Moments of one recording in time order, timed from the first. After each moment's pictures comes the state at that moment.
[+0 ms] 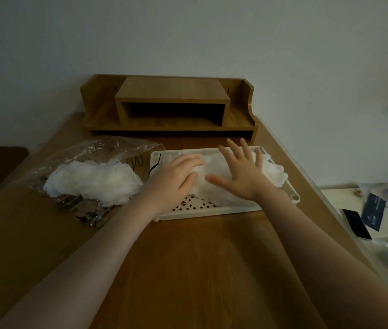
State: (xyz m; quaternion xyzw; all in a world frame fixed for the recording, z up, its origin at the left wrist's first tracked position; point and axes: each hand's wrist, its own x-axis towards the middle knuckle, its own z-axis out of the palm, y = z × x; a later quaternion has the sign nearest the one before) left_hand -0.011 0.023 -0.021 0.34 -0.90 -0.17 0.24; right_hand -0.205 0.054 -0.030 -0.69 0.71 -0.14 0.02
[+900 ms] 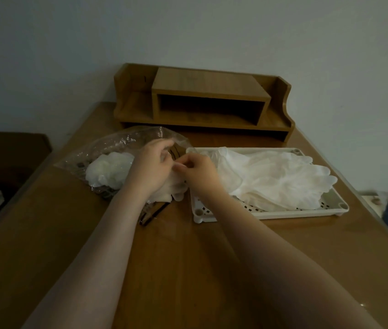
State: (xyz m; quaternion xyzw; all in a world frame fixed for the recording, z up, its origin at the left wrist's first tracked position) left_hand 0.075 -0.034 -0.027 0.50 -0.76 -0.25 0.34; right_hand -0.043 -0.012 -0.050 -0.57 0.64 -0.42 0.30
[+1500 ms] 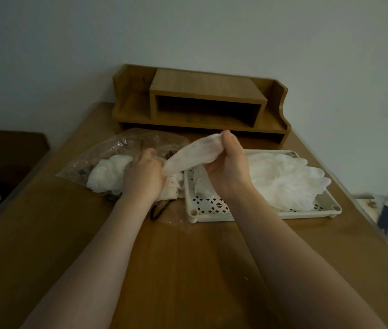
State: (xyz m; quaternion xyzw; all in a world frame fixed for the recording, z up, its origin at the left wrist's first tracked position) left_hand 0.072 -0.036 -0.051 0.59 -0.79 -0.06 0.16; right_hand -0.079 0.008 -0.021 -0.28 0.33 -0.72 0.54
